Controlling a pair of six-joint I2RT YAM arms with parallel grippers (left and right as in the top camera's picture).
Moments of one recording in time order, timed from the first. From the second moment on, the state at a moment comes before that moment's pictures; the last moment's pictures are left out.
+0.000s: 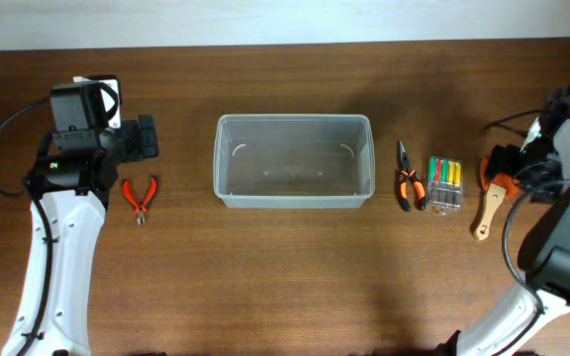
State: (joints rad) left arm 0.09 1.45 1.29 -0.65 -0.11 0.03; right arm -0.46 2.08 1.63 -1.14 0.06 0.05
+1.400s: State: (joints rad) left arm 0.09 1.45 1.29 -0.65 -0.11 0.03; right arm -0.46 2.12 1.48 -0.93 0.00 0.05
